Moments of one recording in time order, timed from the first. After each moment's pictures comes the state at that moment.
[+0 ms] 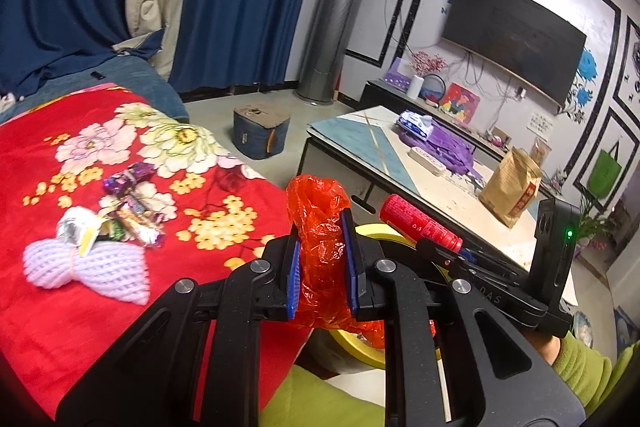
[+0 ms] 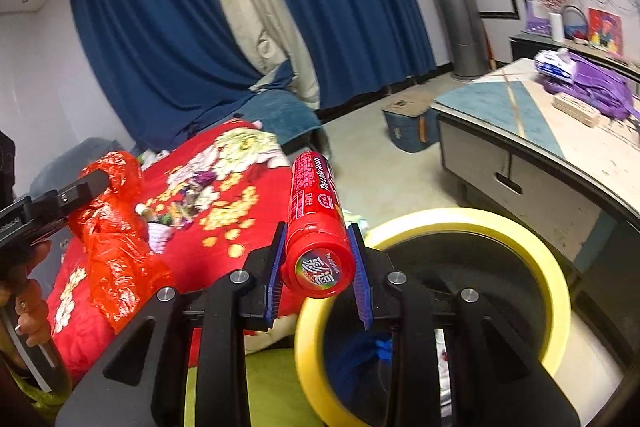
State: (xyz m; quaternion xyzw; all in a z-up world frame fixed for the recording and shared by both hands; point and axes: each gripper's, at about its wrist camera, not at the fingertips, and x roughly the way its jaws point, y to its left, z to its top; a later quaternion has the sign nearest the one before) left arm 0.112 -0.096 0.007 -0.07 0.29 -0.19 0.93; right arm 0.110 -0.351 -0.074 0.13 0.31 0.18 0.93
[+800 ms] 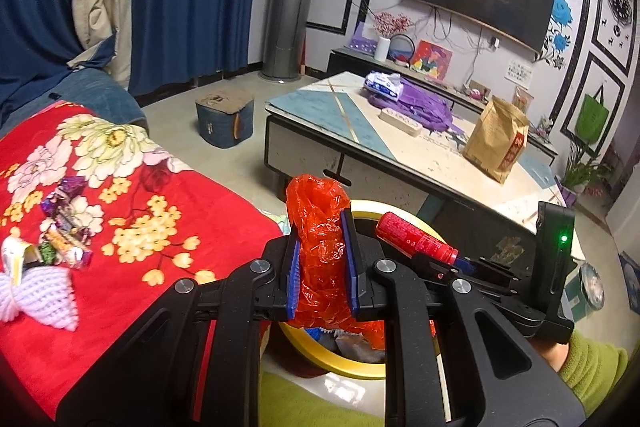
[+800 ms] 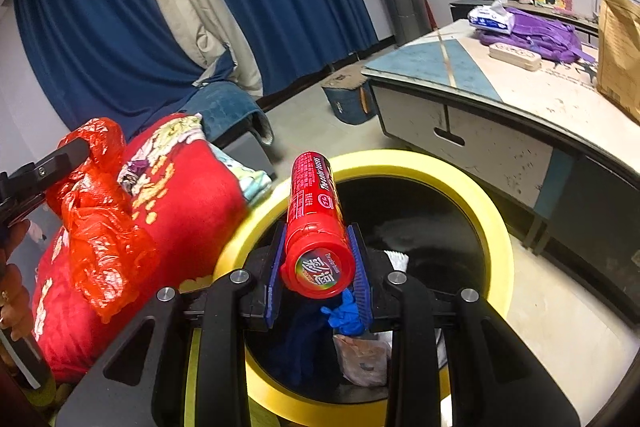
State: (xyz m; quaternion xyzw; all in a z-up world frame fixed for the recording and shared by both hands) left arm 0.137 -0.175 -0.025 0.00 0.32 -0.24 0.92; right arm 0.094 -0.409 -0.126 0.16 0.35 0.09 0.92
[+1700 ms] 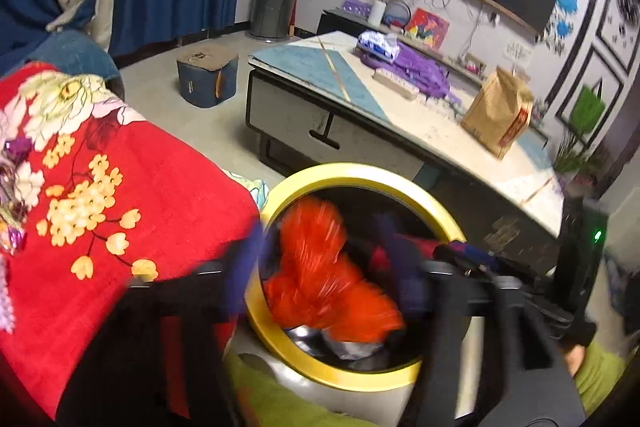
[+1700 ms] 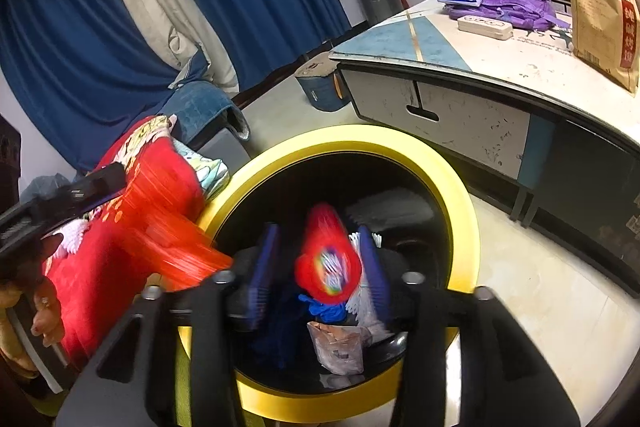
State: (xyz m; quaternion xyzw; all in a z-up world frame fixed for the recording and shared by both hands) left arm 0.176 -0.190 -0.075 -0.03 0.38 -0.27 0.88; right arm 0.091 -0.436 -0.149 0.19 0.37 0.05 0.91
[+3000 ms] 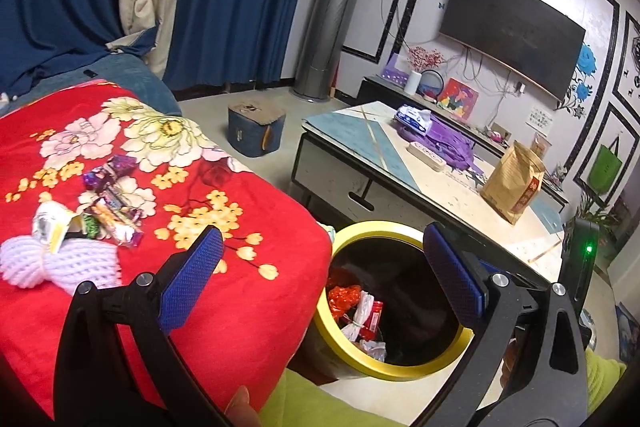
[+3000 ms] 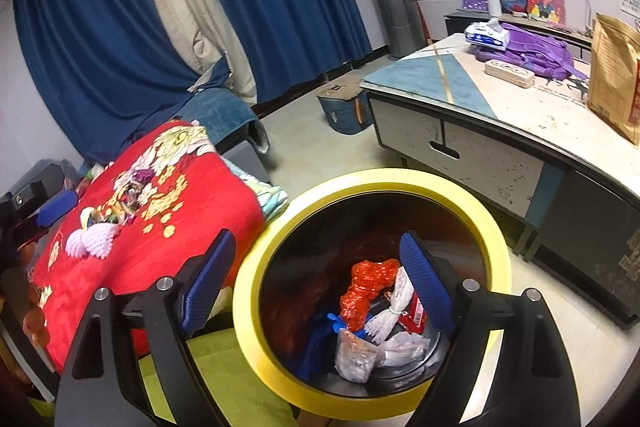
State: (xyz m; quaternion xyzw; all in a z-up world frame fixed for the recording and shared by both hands) left arm 0.124 -0.106 -0.015 -0.07 0.29 -0.19 0.93; right arm 0.088 -0.382 -0.093 0.14 0.34 0.08 0.93
